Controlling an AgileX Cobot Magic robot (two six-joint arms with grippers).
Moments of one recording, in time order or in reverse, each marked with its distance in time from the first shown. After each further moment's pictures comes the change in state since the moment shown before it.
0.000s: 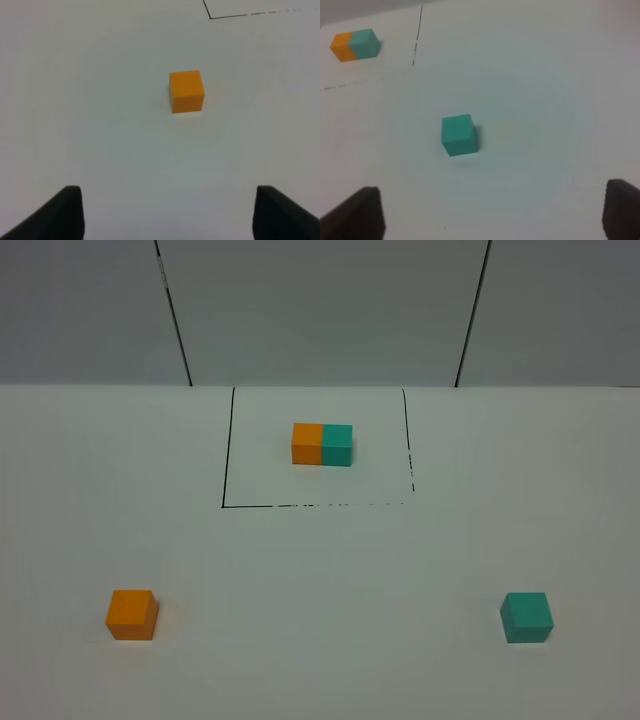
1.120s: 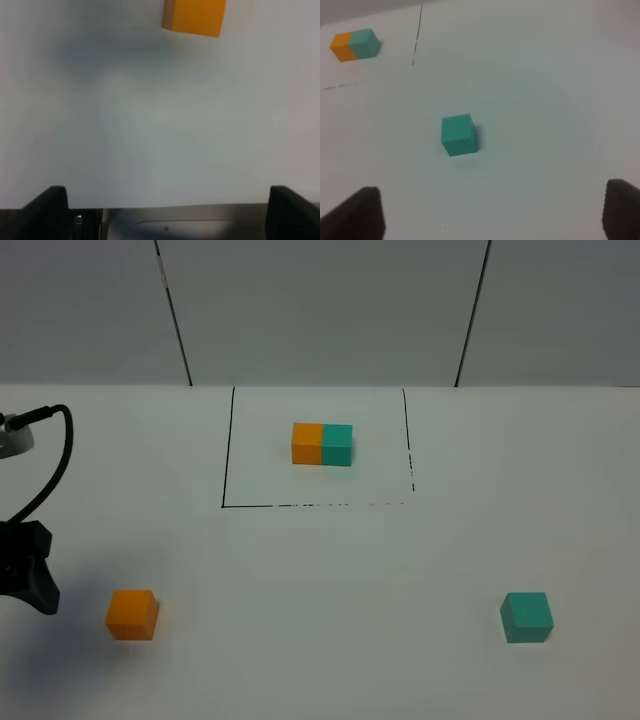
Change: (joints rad) left arm -0.001 1.300 -0.519 -0.075 0.104 -0.217; right arm 0.000 0.000 0.000 0.000 0.000 0.000
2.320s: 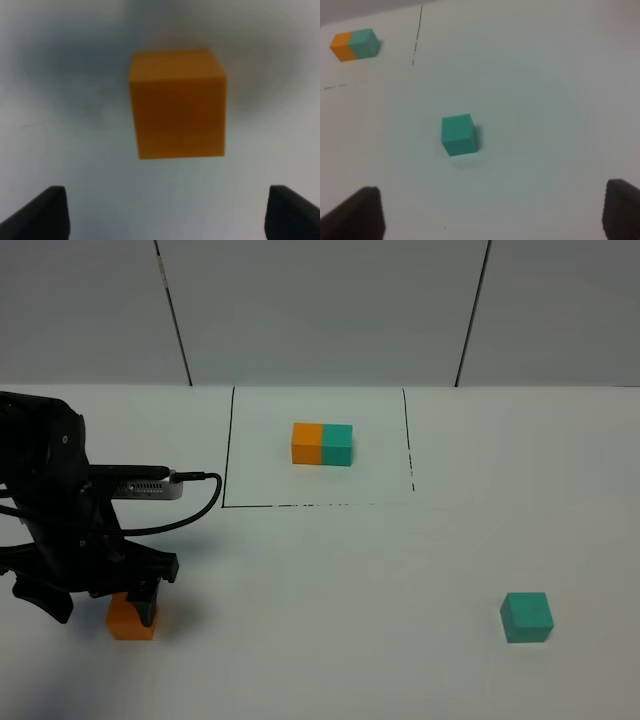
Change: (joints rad) left arm -0.239 0.462 -0.096 0.176 -0.214 -0.077; right arm 0.000 0.000 0.000 0.000 0.000 0.000
